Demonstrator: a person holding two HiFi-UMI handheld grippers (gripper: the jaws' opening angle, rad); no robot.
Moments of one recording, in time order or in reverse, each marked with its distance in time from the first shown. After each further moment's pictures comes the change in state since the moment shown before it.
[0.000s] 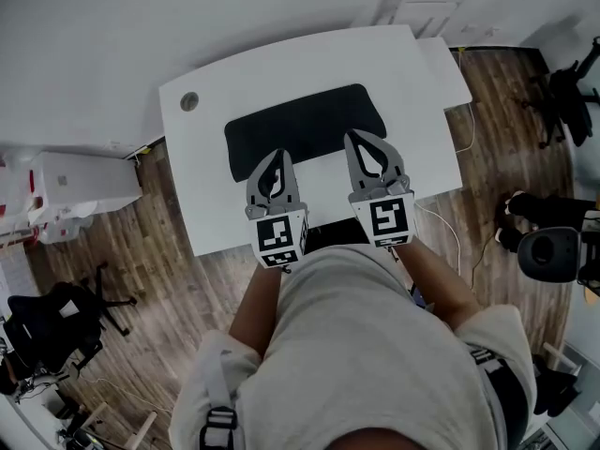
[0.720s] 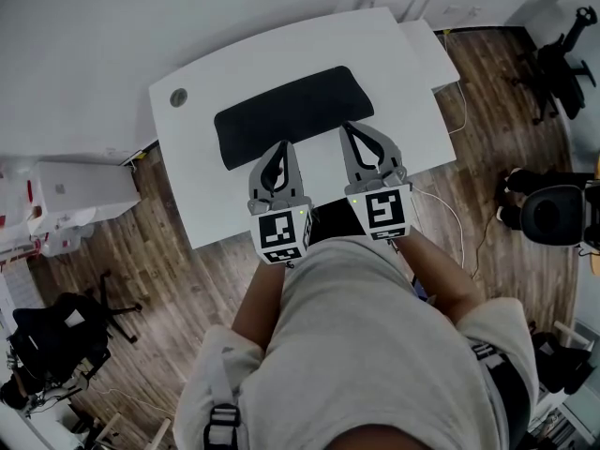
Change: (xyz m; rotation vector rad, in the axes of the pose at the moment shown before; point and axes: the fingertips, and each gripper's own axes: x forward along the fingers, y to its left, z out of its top) left arm -0.031 -0.047 0.014 -0.012 -0.055 -0.077; right arm -0.050 0.002 -0.001 -0.015 0.006 -0.057
